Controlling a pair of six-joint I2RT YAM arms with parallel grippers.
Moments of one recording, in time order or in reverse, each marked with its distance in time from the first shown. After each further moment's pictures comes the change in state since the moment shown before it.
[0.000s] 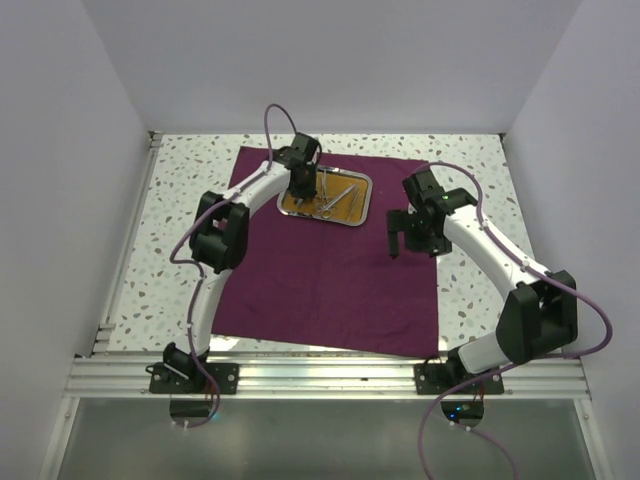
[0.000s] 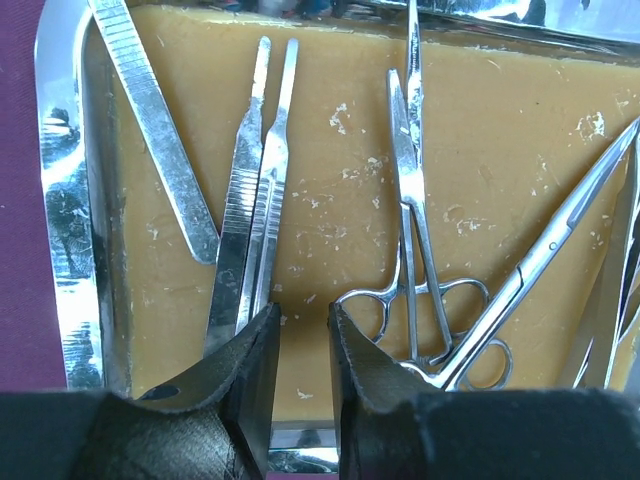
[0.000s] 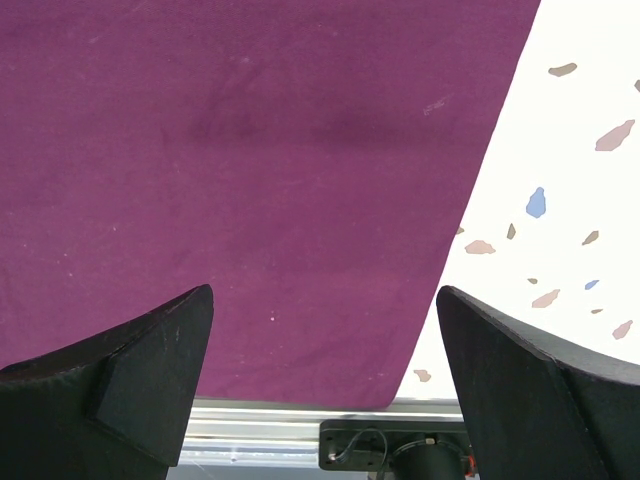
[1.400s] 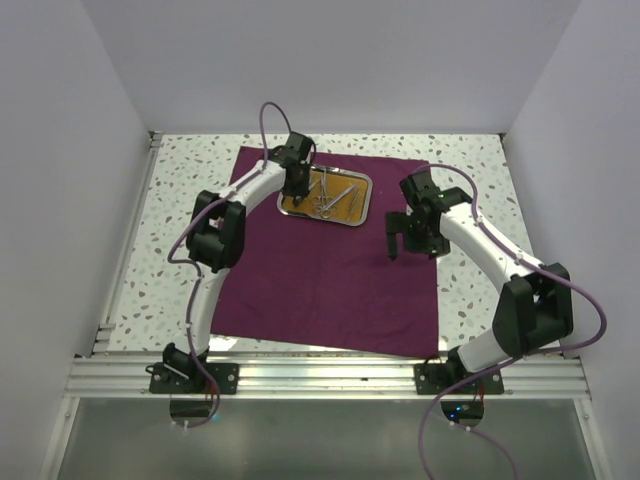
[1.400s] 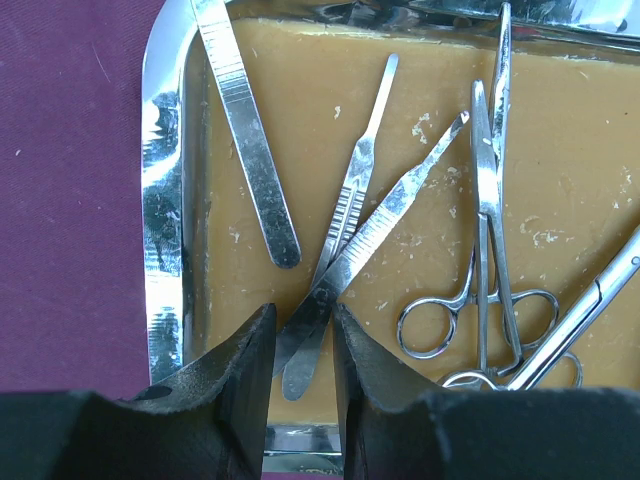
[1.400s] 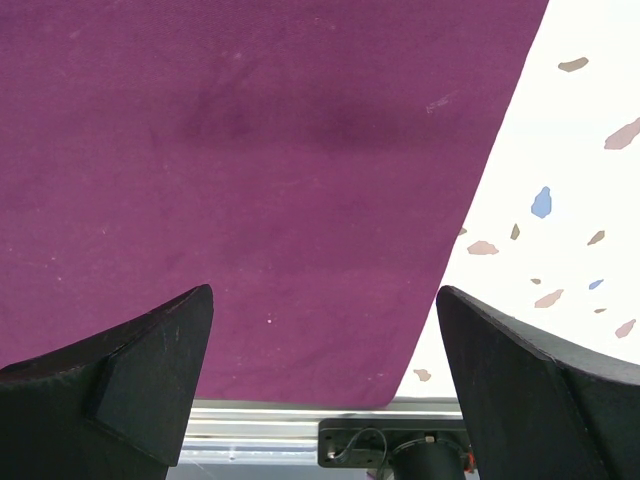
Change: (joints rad) left arm 0.025 -0.011 -0.020 -0.001 -0.055 0.054; right arm 0.000 0.034 0.000 0.000 0.000 0.001
